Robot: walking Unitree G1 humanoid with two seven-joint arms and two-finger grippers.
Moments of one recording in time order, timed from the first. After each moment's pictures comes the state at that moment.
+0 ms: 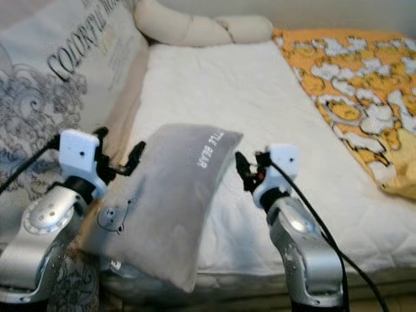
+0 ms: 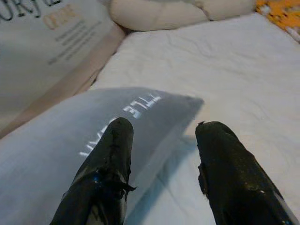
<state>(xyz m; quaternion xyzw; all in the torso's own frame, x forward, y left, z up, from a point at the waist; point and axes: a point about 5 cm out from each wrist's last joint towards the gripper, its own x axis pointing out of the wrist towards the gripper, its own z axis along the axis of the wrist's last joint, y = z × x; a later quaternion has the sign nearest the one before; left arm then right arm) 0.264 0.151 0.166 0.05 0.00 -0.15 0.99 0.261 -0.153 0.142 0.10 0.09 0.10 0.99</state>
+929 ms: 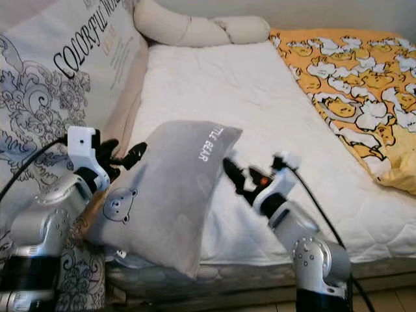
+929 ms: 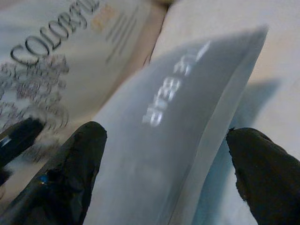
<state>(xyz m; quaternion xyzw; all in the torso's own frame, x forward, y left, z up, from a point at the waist) 0.312 0.179 0.128 -0.11 0.11 -0.16 0.98 0.264 -0.153 0.115 0.30 0.18 0.19 0.92</state>
